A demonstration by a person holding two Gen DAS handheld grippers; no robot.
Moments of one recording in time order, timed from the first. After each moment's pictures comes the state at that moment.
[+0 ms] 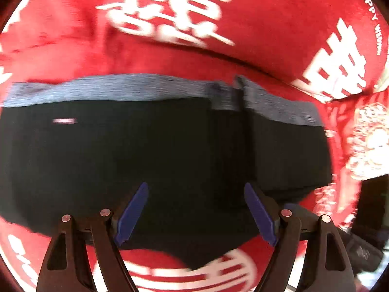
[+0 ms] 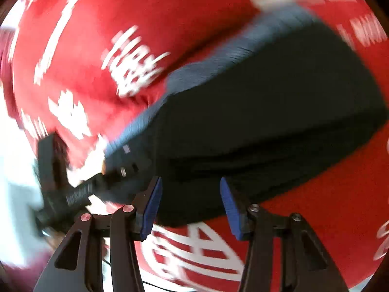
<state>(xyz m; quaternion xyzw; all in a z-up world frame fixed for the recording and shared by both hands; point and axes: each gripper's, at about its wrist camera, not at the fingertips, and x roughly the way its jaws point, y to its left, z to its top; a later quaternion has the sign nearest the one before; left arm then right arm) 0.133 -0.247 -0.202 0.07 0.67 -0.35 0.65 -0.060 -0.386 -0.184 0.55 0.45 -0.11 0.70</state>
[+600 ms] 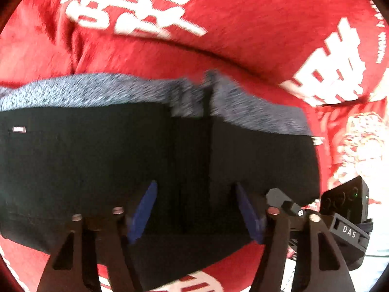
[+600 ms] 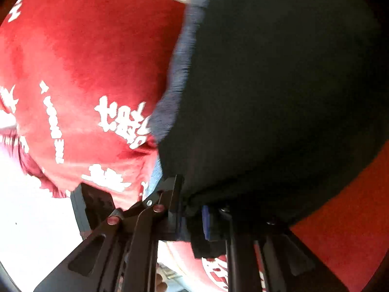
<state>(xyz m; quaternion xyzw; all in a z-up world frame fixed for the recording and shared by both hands) 0.123 -0.284 -0.201 0.03 0.69 -0.36 0.62 -0.071 -0.422 -0.221 0.69 0.34 -0.09 0.63</state>
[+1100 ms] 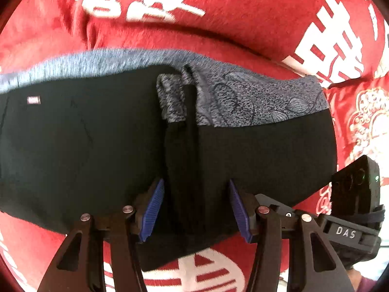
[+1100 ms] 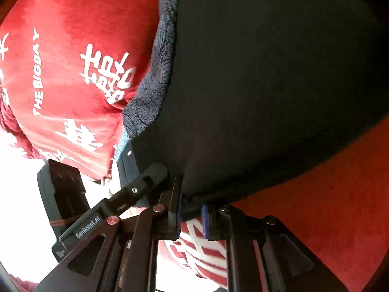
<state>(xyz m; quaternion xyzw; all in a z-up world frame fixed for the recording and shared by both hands) 0.083 -0.262 -0.205 0.10 0.66 -0.35 0.66 -0.076 -0.392 -0.238 0.63 0.43 -0.07 0.64</state>
